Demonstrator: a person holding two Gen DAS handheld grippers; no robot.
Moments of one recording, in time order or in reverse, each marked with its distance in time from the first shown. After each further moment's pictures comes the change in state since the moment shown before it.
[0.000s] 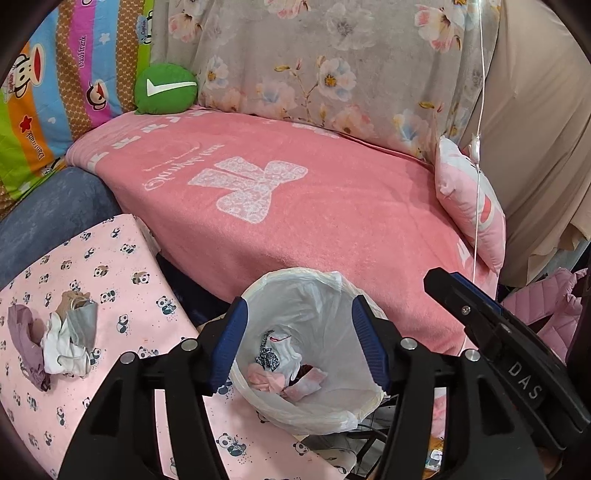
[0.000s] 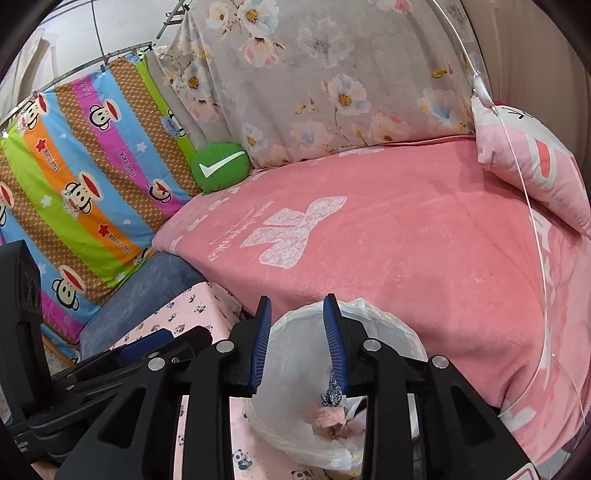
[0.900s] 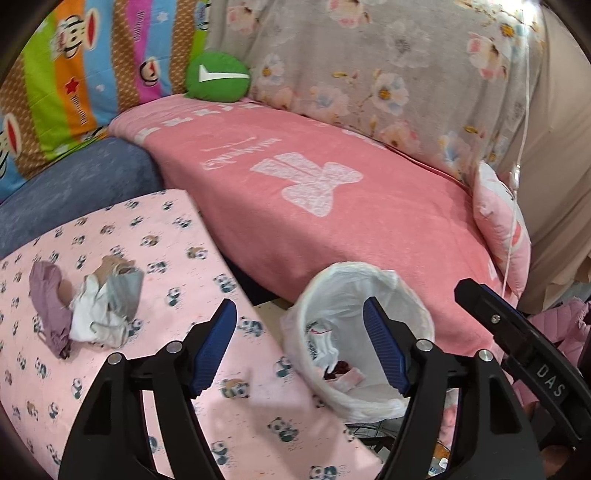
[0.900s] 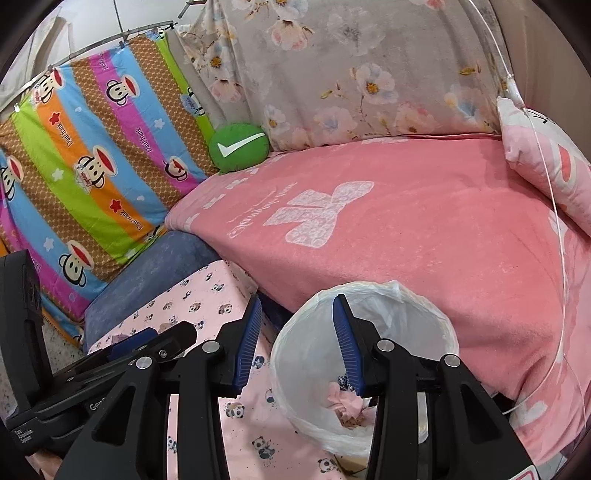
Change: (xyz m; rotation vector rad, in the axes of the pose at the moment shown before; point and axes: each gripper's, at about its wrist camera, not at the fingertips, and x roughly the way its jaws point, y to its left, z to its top) left arm -0.020 0.076 -0.027 -0.152 -0.022 0.094; right arm 0.017 0.050 -0.022 -0.084 0.076 0.050
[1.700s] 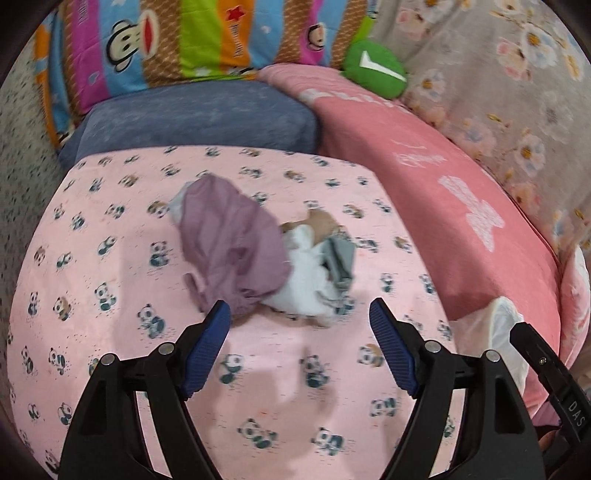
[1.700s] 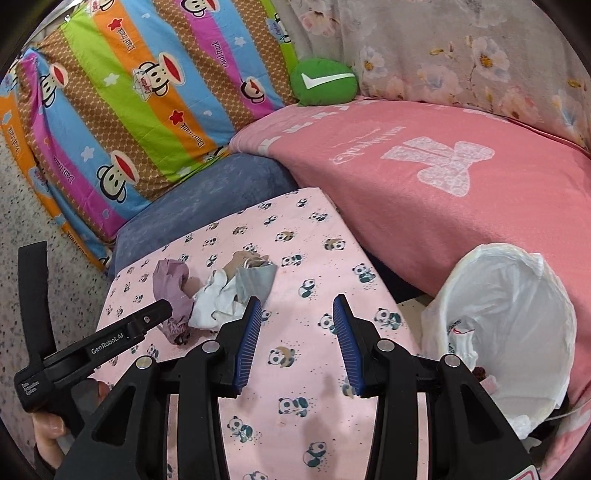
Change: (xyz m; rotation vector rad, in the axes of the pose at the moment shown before) left arm -0.026 0.216 -0.041 -0.364 0.033 0.267; right arm 0.091 0.166 -0.067 -0.190 0.214 0.150
